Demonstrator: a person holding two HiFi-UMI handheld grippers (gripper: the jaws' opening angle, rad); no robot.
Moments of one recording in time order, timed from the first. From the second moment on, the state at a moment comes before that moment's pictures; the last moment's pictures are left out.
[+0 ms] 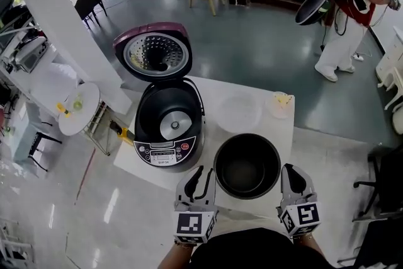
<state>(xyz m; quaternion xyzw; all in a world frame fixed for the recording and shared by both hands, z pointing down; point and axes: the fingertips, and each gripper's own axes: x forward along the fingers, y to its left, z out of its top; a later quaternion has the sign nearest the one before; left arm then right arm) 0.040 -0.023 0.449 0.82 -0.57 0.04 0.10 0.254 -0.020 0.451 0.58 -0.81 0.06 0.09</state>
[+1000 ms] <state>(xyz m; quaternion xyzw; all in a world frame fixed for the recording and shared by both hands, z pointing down) 0.033 -0.024 0.458 0.81 -0.58 0.06 0.09 0.250 -0.024 0.463 0.57 -0.81 0.08 0.11</state>
